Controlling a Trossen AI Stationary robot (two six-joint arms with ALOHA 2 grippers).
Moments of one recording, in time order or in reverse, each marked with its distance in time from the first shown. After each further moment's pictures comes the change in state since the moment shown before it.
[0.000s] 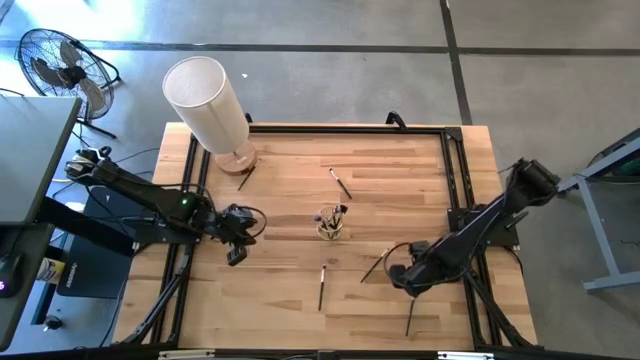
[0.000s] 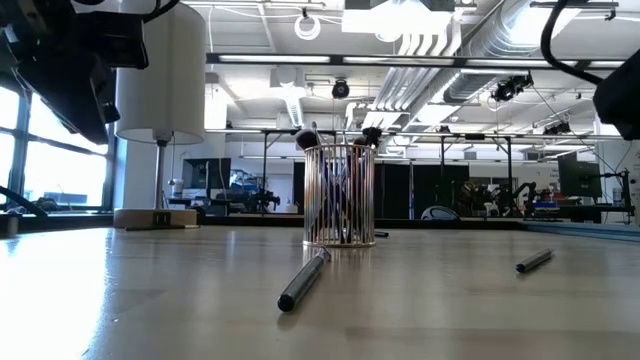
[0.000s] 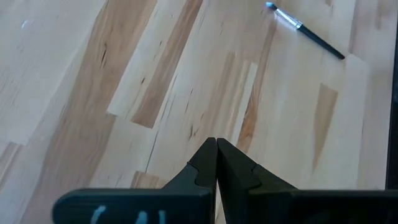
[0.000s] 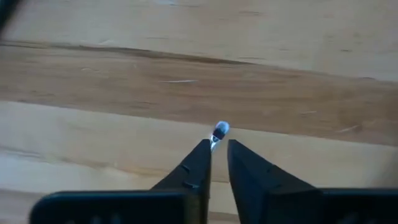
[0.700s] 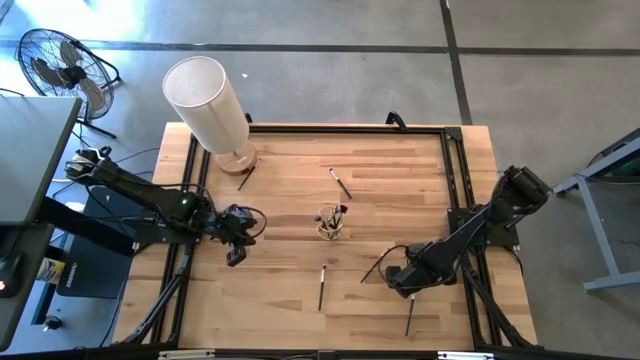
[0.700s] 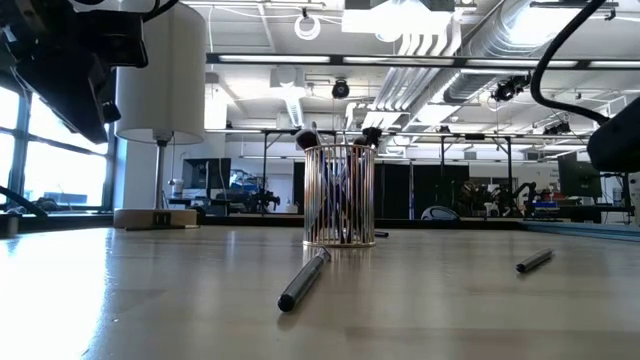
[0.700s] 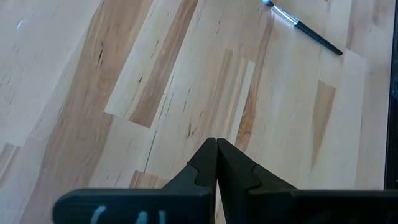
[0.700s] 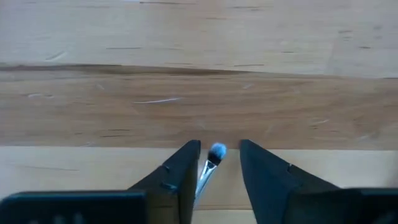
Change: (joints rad) left arm 0.000 0.000 0.000 0.001 0.011 0.018; right arm -0.034 0.146 0.002 0.057 -0.054 0.022
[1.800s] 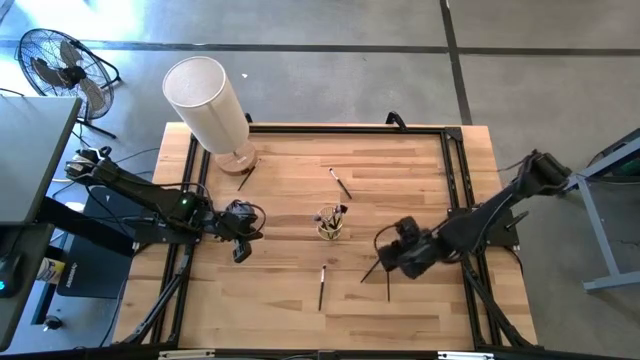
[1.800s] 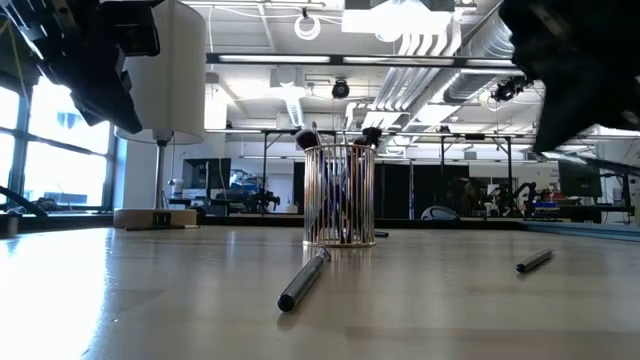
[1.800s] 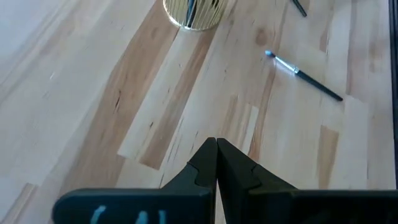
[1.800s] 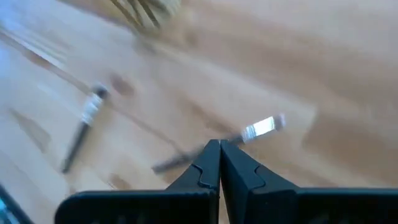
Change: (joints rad) left arm 0.000 0.000 0.001 0.087 -0.130 0.001; right arm -0.082 -0.303 -0.001 0.043 0.598 -0.518
